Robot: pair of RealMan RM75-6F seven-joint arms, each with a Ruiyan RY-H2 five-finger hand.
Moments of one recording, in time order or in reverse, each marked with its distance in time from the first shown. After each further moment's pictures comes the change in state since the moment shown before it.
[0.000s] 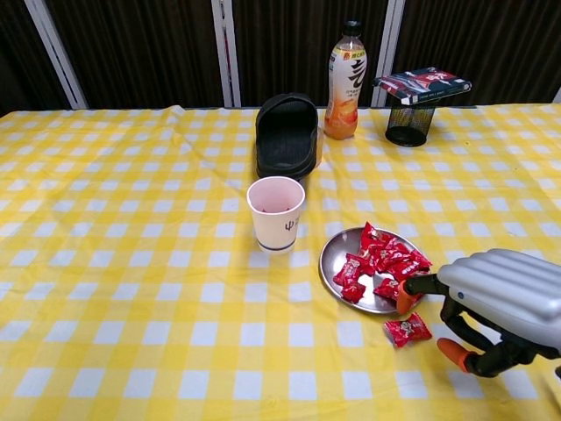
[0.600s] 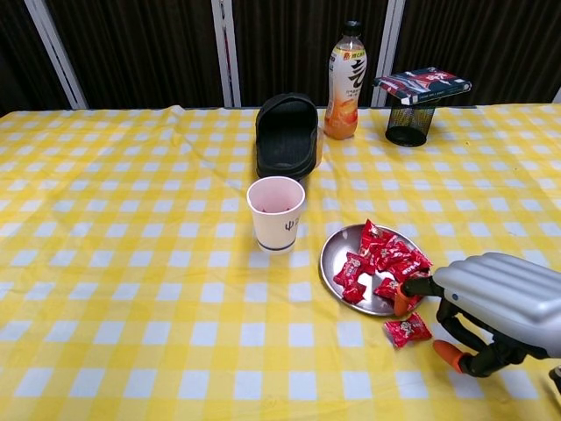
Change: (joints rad) left arm 0.000 -0.001 0.001 0.000 -0.001 -0.003 0.008; right arm -0.007 -0.032 0.017 0.051 0.009 -0.015 0.021
